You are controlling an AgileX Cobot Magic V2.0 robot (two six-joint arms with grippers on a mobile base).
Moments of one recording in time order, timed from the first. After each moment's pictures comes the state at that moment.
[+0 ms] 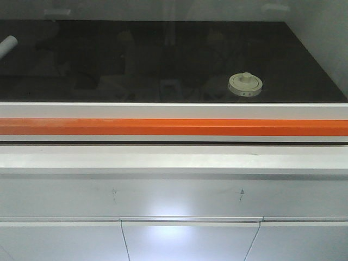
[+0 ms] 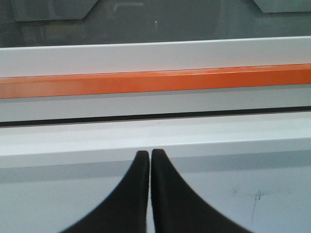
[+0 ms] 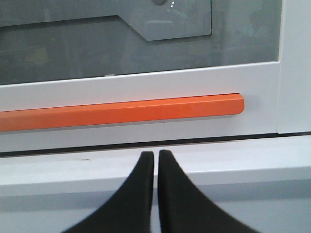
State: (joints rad) left arm -0.03 -0.01 0.03 -0.05 0.12 0.06; right arm 0.00 -0.01 0.03 -0.08 0.05 0.14
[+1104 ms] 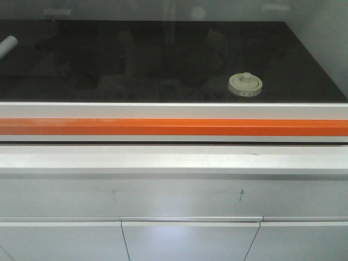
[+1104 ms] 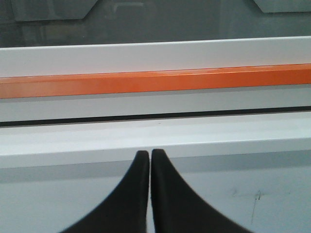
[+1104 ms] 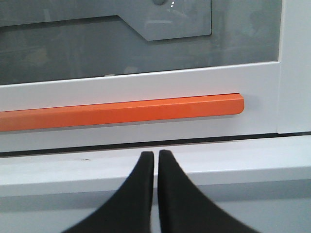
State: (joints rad) left arm -0.03 -0.01 0.03 -0.05 0.12 0.06; right arm 0.00 -0.01 0.03 -0.08 0.05 0.14
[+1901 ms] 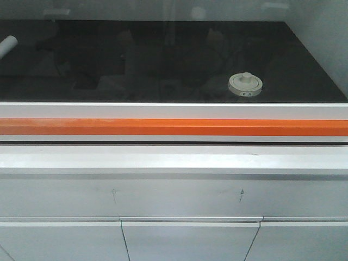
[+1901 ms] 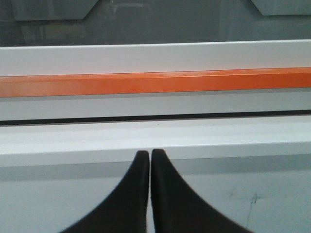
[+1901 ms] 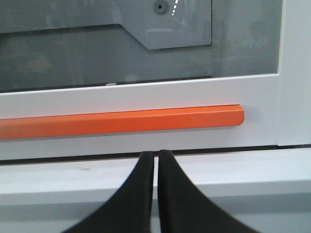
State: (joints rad) left arm -0.03 -0.01 0.03 -0.07 0.11 0.06; right arm 0.00 -0.01 0.03 -0.08 0.01 0.12
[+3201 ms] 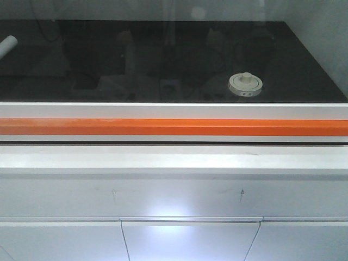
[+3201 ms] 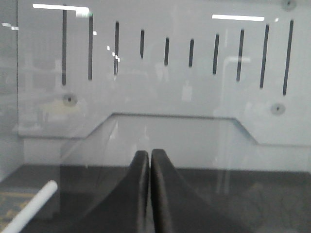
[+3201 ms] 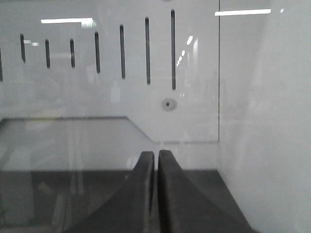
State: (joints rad) left arm -0.03 0.68 -0.71 -0.10 -0.08 0.04; right arm 0.00 0.72 -0.63 -0.08 -0.23 0.07
